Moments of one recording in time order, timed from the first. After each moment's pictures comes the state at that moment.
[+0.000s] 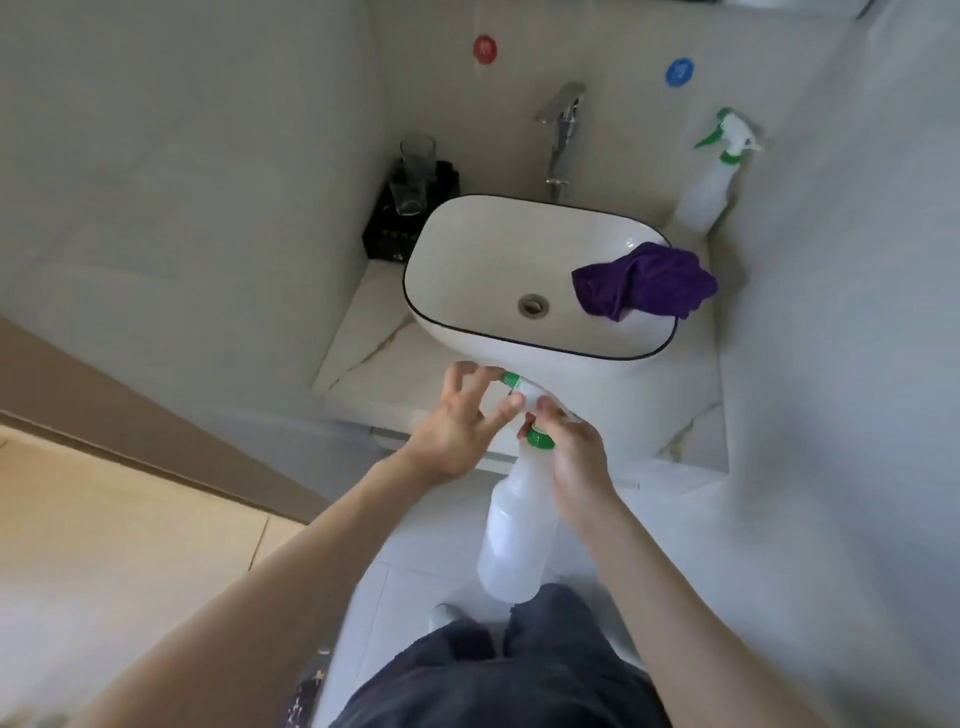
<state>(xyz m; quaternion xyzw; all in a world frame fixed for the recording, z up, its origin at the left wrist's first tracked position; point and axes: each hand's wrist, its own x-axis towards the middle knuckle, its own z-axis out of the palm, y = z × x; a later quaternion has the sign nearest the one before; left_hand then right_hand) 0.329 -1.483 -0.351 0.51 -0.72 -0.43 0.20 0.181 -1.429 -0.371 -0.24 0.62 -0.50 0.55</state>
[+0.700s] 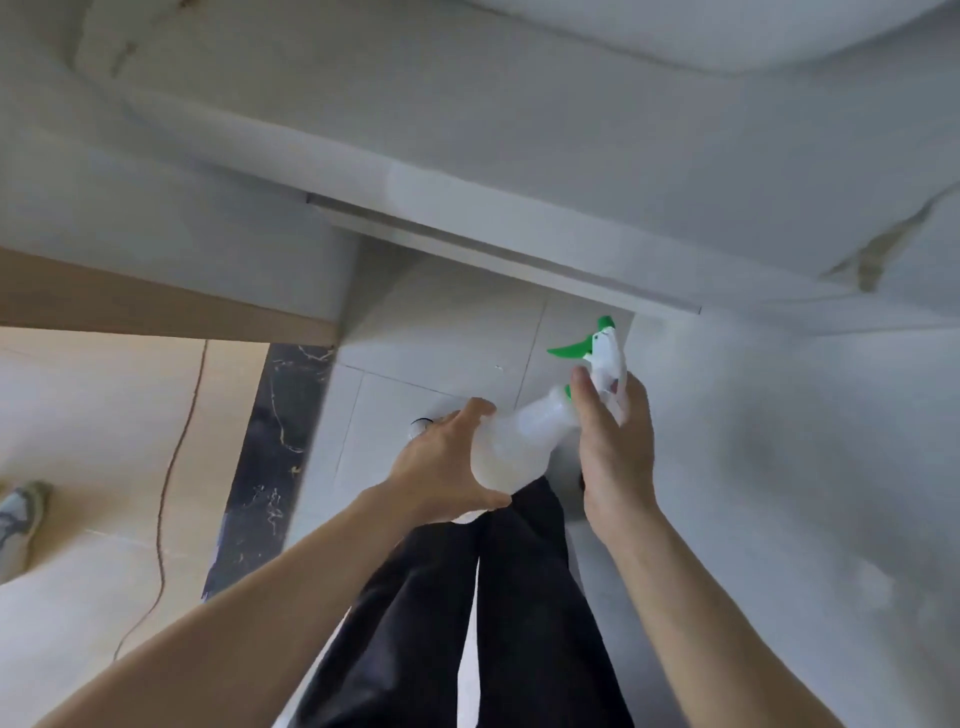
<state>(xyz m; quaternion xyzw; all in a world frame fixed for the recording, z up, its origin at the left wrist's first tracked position) 0.319 -1.358 -0.663 0.57 -0.62 -0.51 -0.14 0.143 -1.345 -0.636 -0.11 0.76 -0.37 0.52</state>
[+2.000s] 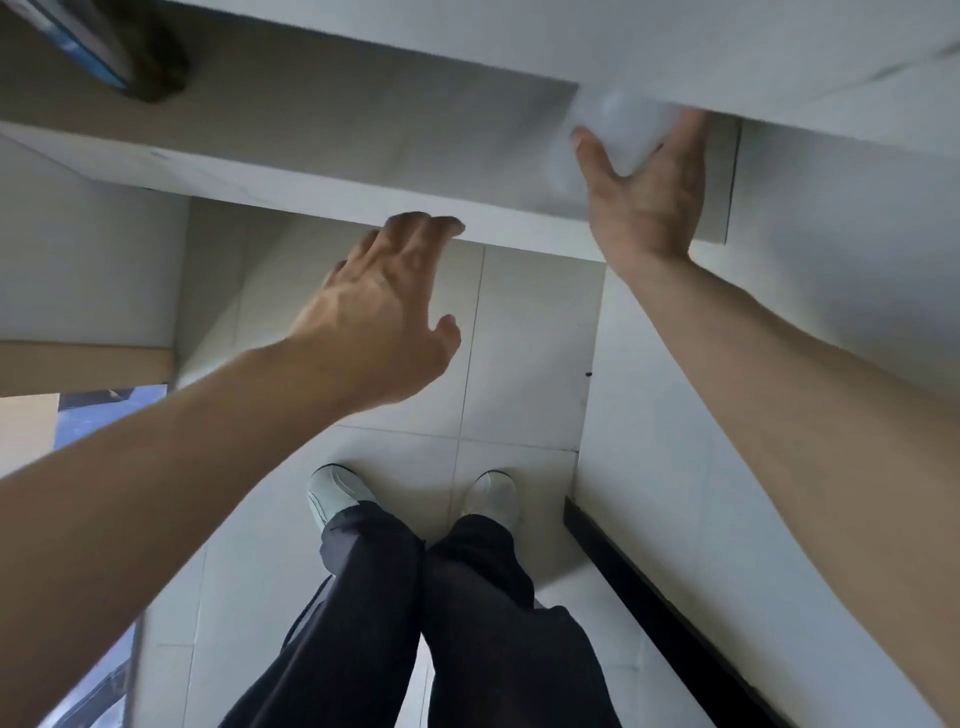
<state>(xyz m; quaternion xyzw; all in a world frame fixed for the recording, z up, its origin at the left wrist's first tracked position) 0.227 -1.477 -0.854 0.52 -0.79 -0.32 -0.05 0.003 -1.502 -0.913 -0.38 0.83 -0.36 0.19</state>
